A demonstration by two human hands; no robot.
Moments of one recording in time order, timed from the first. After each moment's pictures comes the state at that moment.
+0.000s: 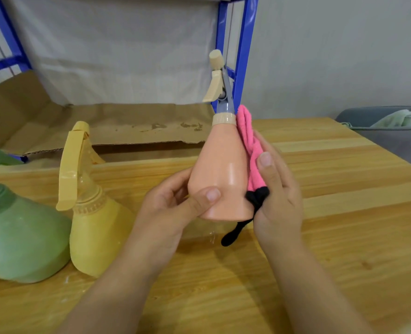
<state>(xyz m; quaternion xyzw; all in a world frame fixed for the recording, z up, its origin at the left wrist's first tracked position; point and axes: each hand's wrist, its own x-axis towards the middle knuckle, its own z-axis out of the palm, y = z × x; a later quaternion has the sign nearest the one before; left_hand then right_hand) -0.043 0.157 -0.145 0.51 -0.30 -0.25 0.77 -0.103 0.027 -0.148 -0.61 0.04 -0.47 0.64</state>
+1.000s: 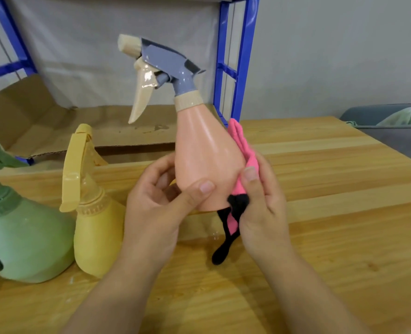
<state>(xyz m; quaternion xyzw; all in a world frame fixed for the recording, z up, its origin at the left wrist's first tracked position) -0.043 0.156 -0.142 0.47 -0.24 -0.14 0.84 -0.104 0.040 -0.154 -0.70 0.06 -0.41 0.59</state>
